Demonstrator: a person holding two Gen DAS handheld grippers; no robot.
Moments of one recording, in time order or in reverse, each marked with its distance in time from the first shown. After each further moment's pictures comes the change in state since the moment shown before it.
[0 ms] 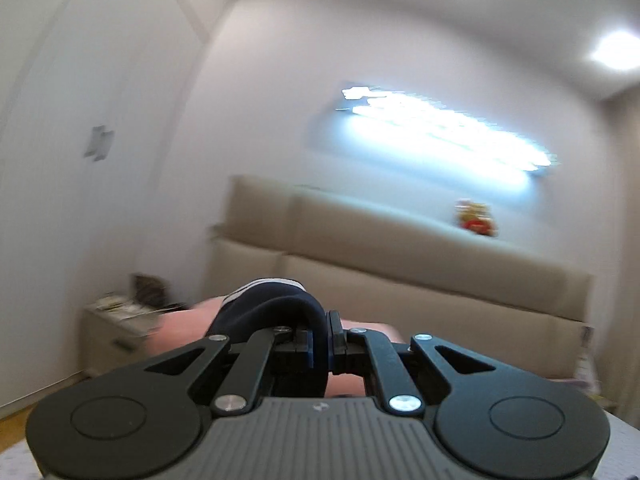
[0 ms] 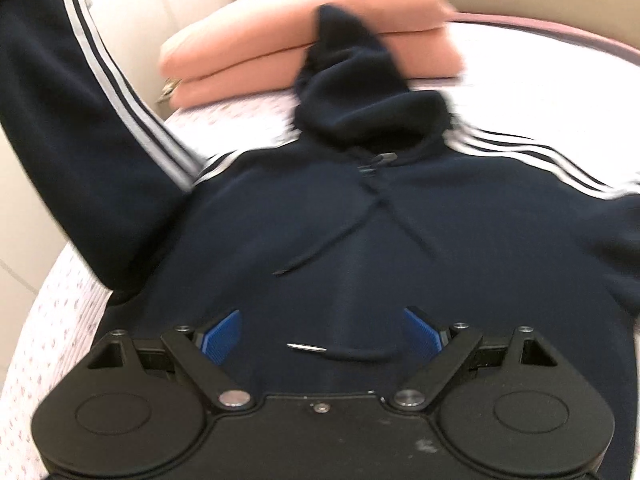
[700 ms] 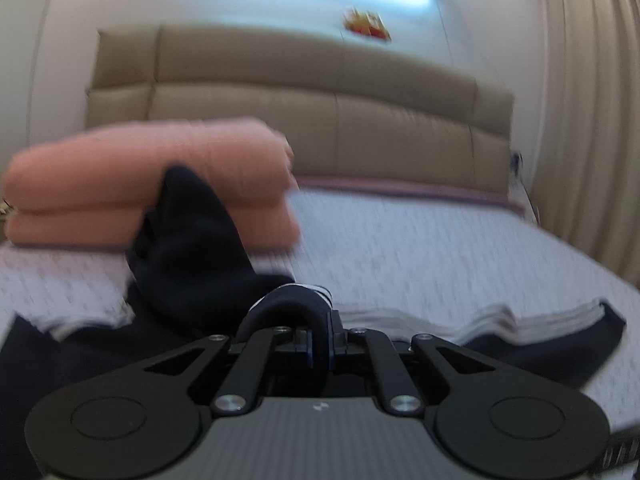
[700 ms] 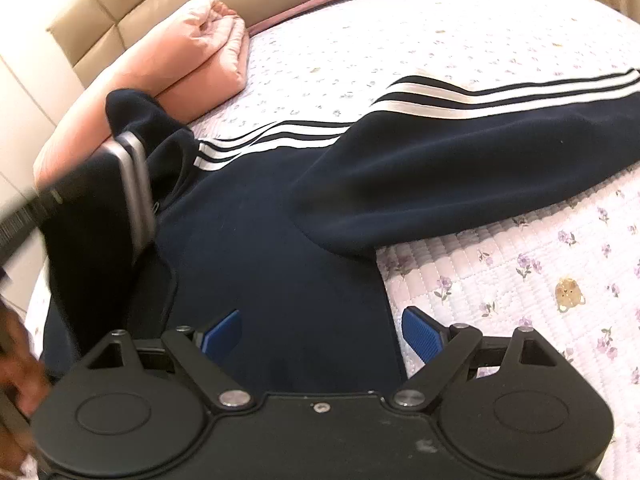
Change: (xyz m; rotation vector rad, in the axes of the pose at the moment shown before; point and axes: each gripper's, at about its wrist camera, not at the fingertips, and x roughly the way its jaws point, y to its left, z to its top) left arm 0.072 -0.146 -0.256 0.162 0.482 -0.214; right arm -0.050 -0.181 -0.042 0.375 -0.056 -0.124
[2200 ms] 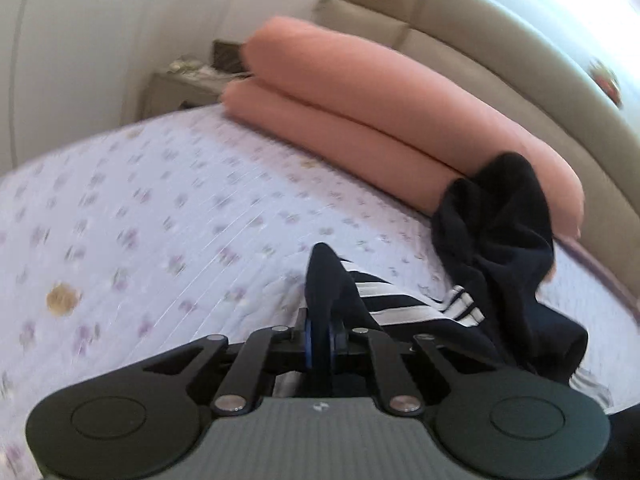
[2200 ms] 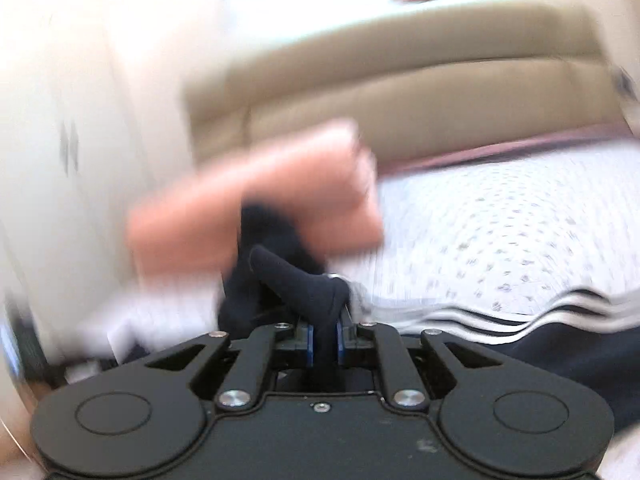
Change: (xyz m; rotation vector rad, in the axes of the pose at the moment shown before) left arm 0.005 0.304 -0.037 -0.544 0.101 0.324; right arm -0.017 0.090 0.026 -0.167 -0.497 0.251
